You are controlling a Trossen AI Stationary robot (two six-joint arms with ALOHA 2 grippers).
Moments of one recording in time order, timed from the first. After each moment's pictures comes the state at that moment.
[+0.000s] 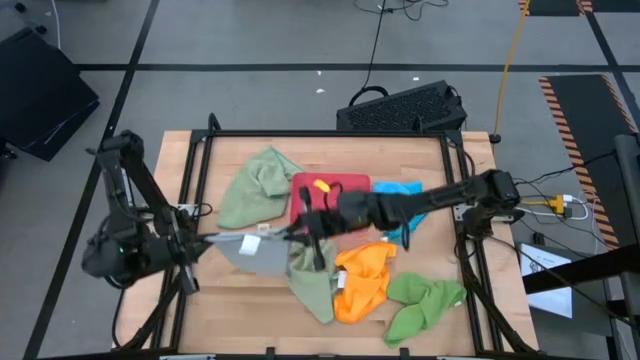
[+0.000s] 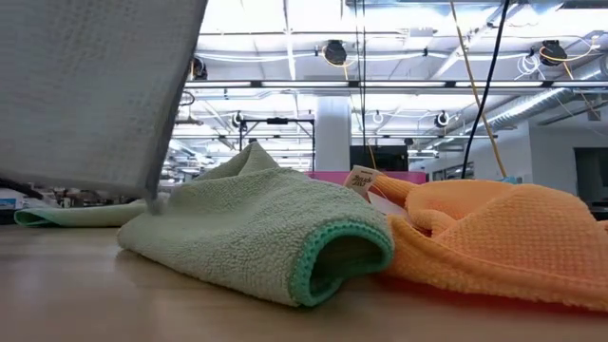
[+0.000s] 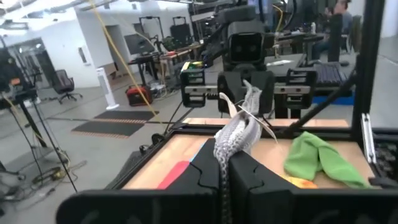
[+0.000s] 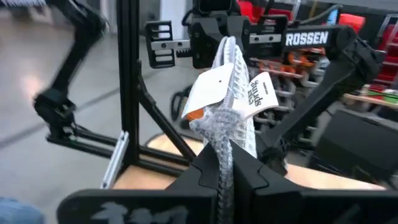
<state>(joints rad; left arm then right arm) -1.21 0.97 0.87 0.26 -1.57 0.26 0.15 1.77 1.49 0.22 -0.10 -0.09</state>
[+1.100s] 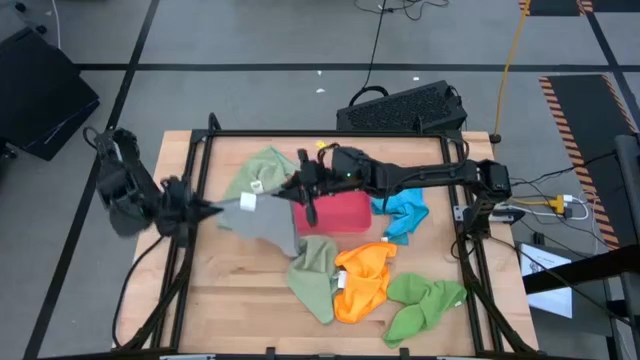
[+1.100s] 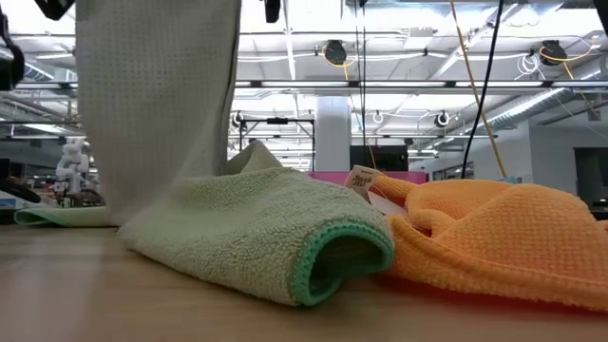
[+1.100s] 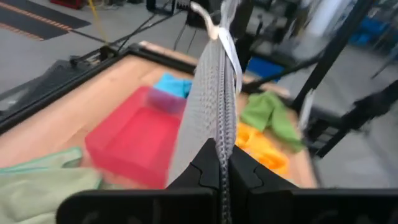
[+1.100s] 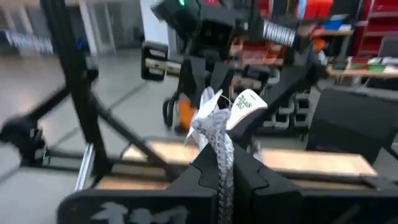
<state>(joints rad) -0.97 0.52 0.87 -0.90 -0.97 -0.80 -0.08 1.80 1.49 0.31 -0.27 0.06</state>
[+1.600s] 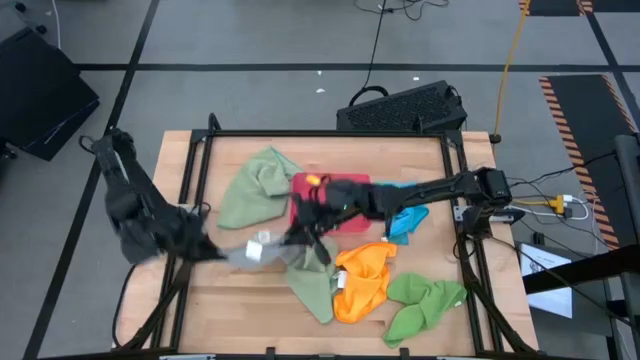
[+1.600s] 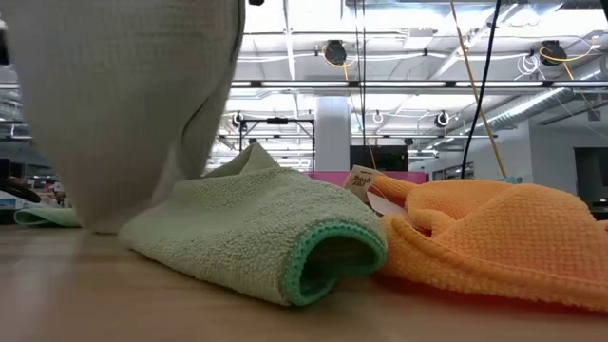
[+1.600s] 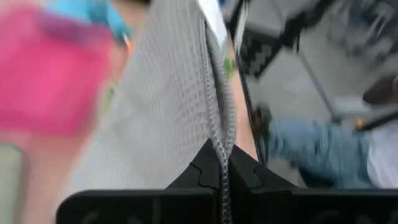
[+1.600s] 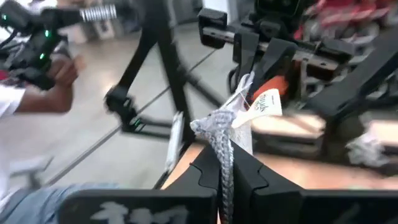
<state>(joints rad) -0.99 0.80 0.87 -0.73 -0.58 -0.85 0.12 1.82 1.49 0.17 -0.39 0.14</state>
